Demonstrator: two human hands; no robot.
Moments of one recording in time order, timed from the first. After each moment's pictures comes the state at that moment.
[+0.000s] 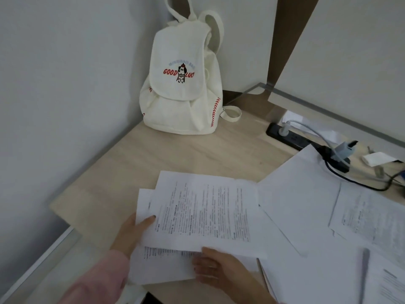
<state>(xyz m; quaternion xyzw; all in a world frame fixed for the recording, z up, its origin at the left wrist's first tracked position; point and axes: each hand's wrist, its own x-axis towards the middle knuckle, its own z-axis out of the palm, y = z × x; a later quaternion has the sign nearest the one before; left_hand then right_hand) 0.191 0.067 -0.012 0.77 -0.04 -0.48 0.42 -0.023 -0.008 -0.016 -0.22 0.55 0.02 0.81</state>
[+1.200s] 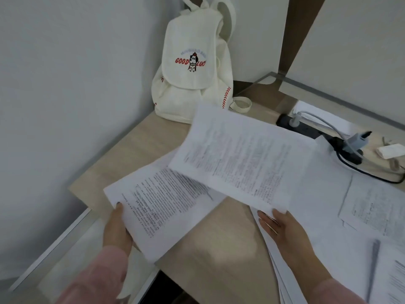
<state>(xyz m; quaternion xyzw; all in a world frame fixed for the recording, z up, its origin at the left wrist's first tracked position) 0.190 0.102 -0.004 0.61 0.17 -0.39 0.67 -0.085 -0.068 0.003 -0.26 0.53 -0.29 0.76</state>
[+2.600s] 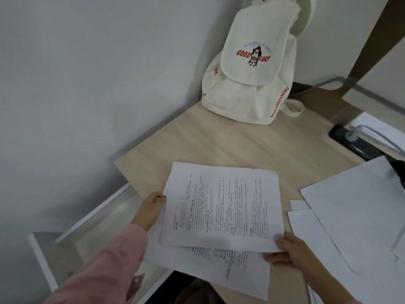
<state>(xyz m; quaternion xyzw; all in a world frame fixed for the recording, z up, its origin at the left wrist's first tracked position) 0.233 0.128 -0.033 0.83 -0.05 -0.40 0.39 -0.050 -0.048 -0.022 -0.52 0.59 0.09 0.61</state>
